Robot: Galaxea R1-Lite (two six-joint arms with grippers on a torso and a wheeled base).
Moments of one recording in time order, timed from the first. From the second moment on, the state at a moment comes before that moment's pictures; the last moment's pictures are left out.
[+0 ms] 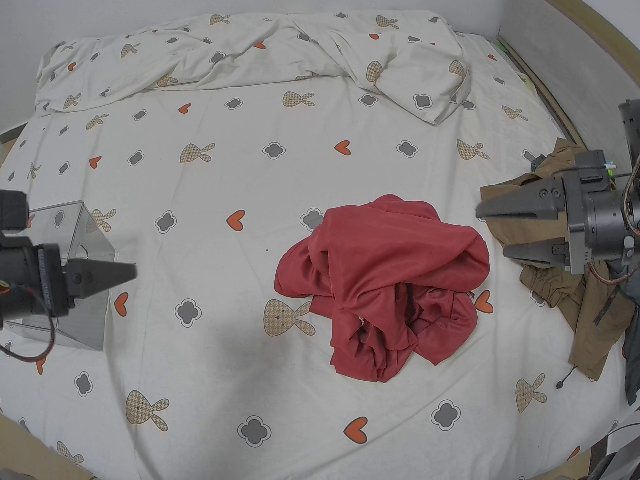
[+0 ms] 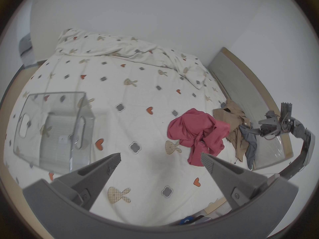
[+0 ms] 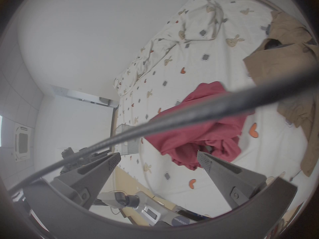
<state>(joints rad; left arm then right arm) -0.37 1.13 -1.02 0.40 -0.02 -0.29 0.45 1.37 -1.17 0.31 0.40 0.64</state>
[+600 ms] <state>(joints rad) -0.74 1.68 -1.02 -0.12 0.10 -0.26 0.26 1.09 -0.99 0.30 0.39 0.59</state>
